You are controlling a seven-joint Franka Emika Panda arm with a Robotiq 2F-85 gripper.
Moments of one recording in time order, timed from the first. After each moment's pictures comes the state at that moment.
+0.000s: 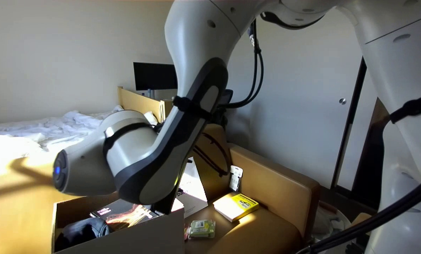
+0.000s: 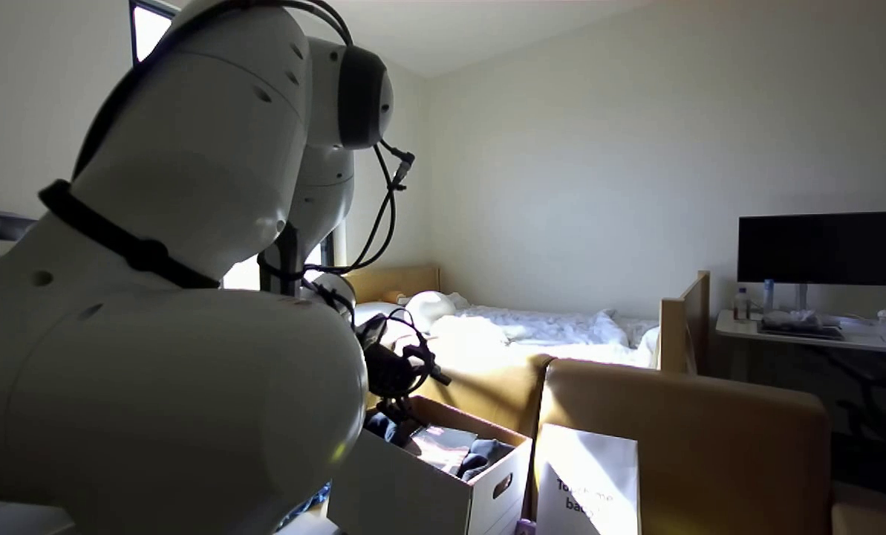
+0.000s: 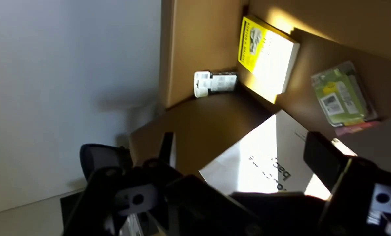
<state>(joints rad) 0.49 0.46 0.28 -2.06 -1.07 1.66 1.10</state>
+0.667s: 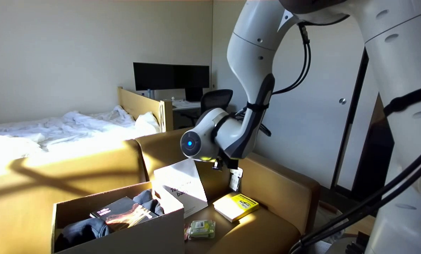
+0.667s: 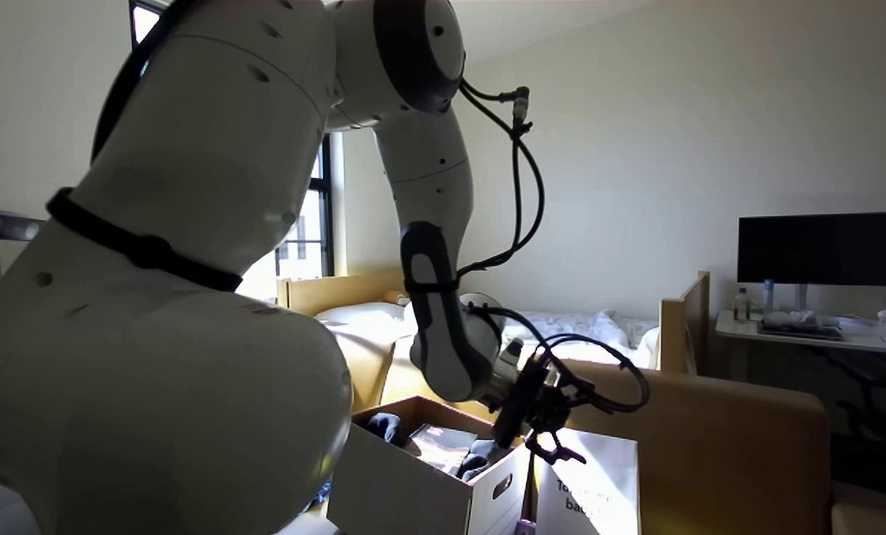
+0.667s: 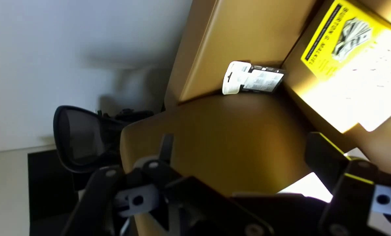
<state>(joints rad) 0.23 0.42 -0.10 -2.24 -1.67 2.21 0.99</state>
